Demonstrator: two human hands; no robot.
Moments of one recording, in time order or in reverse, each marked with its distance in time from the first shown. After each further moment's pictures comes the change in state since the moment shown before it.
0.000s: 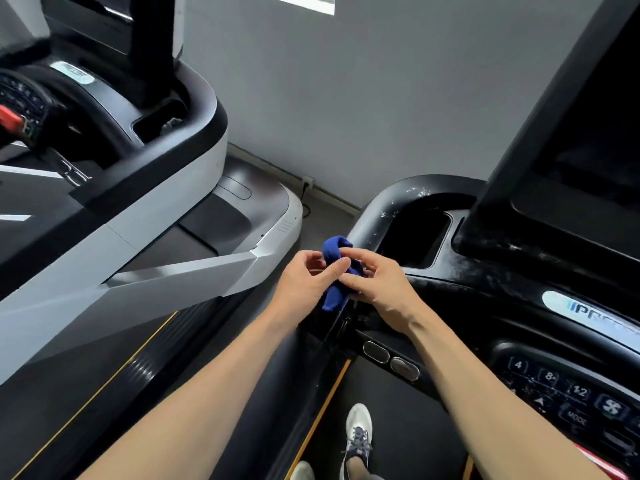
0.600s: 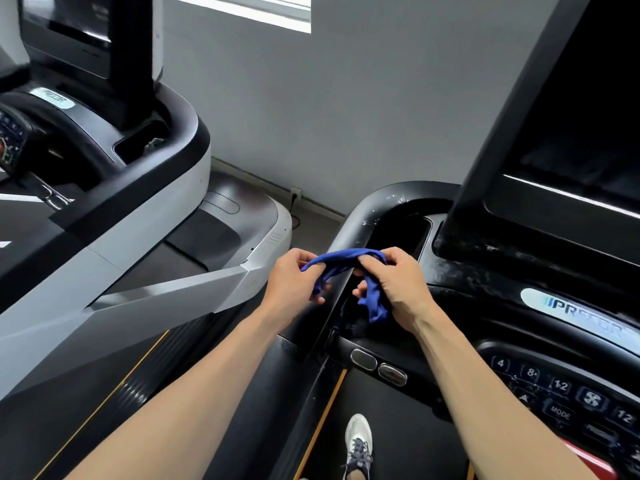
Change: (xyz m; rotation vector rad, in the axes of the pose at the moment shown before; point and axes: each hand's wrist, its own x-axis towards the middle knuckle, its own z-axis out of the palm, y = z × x) left_hand 0.013 0.025 0.016 0.008 0.040 0.018; right_hand -0.005 -0.015 -0.031 0.184 0.345 0.088
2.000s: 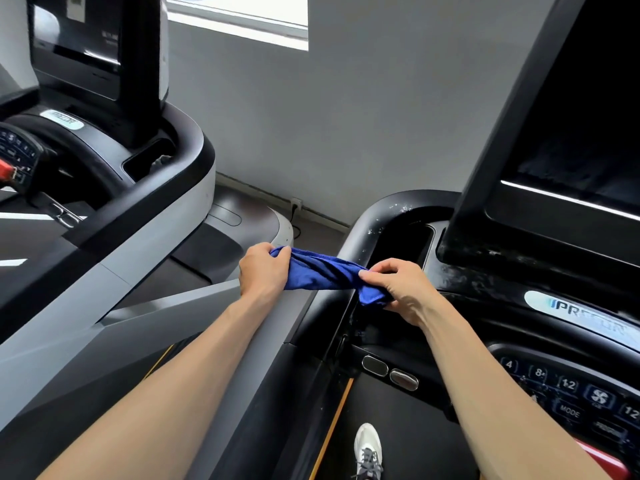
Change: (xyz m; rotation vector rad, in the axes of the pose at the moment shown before) left_hand 0.027 0.024 -0.053 0.411 0.374 -0.012; right_hand 0.008 -0.008 0.002 -0.161 -0.026 0.143
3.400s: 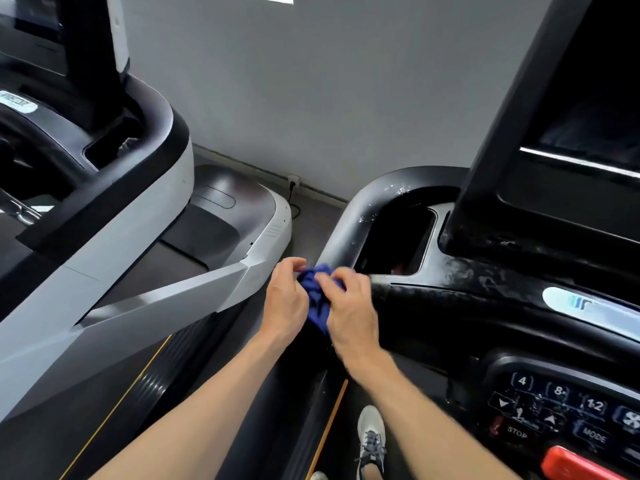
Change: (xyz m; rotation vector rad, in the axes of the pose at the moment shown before) left_hand -0.017 -0.039 0.093 -0.138 -0.200 0.218; right_hand 0.040 0.095 0.058 -0.768 0.318 -0.781
